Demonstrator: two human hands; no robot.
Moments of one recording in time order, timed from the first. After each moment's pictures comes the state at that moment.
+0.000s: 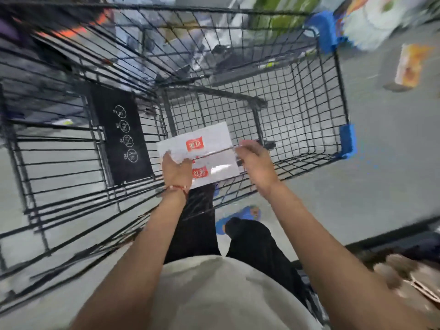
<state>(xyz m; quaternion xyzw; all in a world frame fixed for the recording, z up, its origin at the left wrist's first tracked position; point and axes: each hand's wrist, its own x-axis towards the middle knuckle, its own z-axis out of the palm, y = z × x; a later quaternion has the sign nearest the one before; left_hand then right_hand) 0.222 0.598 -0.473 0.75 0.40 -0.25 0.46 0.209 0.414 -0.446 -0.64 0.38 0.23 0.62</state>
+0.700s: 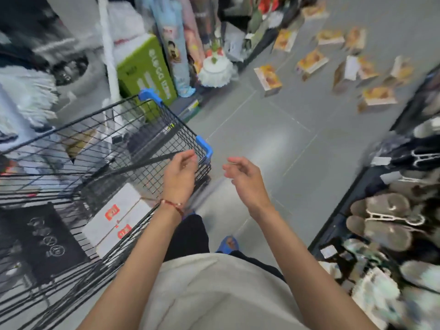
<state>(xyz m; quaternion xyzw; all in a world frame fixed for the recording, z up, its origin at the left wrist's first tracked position) 0.125 0.332 -0.315 0.77 0.01 -0.26 0.57 0.020 0.223 -0.313 -0.59 0.44 -0.06 0.67</state>
